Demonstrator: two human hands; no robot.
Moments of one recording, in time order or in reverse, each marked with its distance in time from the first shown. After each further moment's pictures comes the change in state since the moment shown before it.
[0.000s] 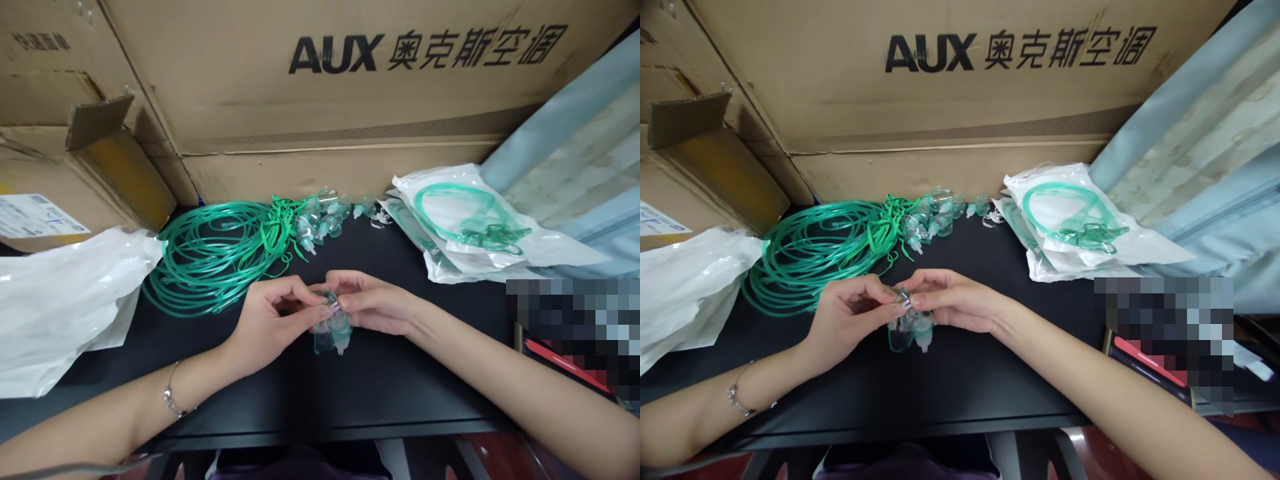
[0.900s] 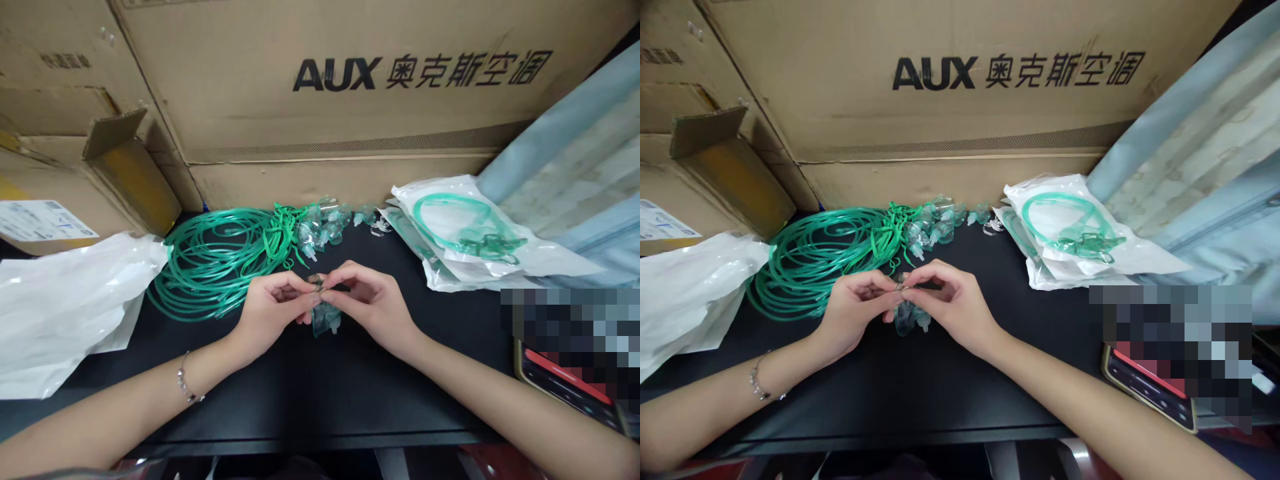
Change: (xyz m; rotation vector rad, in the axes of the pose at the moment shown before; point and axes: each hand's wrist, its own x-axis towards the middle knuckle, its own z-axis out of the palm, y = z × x) left_hand 0.013 -0.012 -0.004 -0.187 0.114 -0.124; right_hand 0.000 0.010 0.023 -0.742 0.427 -0.705
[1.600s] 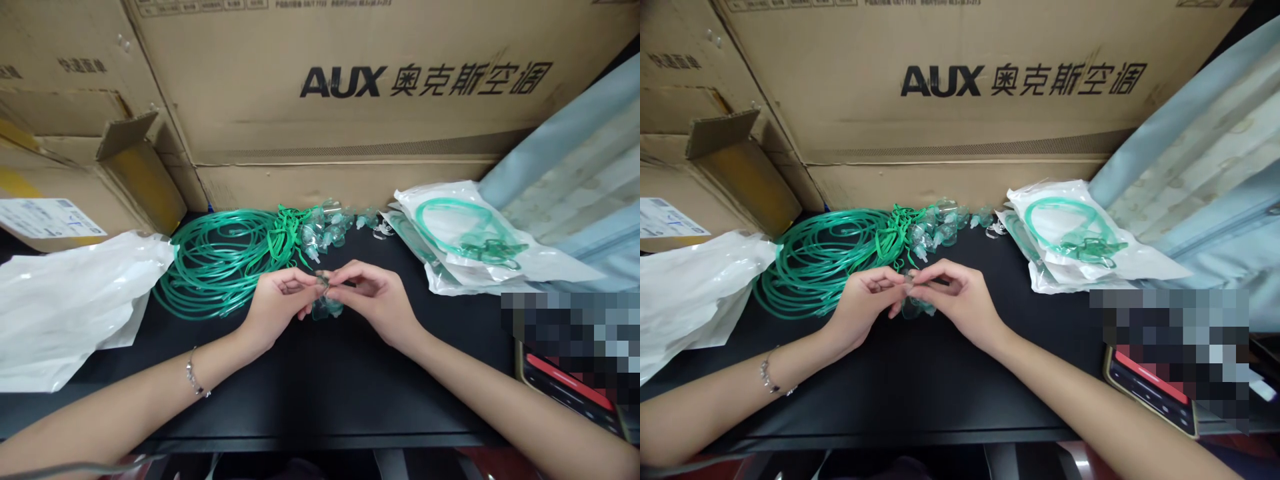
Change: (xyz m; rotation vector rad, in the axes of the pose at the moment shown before) left_hand 0.007 -0.002 0.003 -0.013 0.043 -0.096; right_hand 0.003 0.003 -0.002 0.066 0.039 0.076
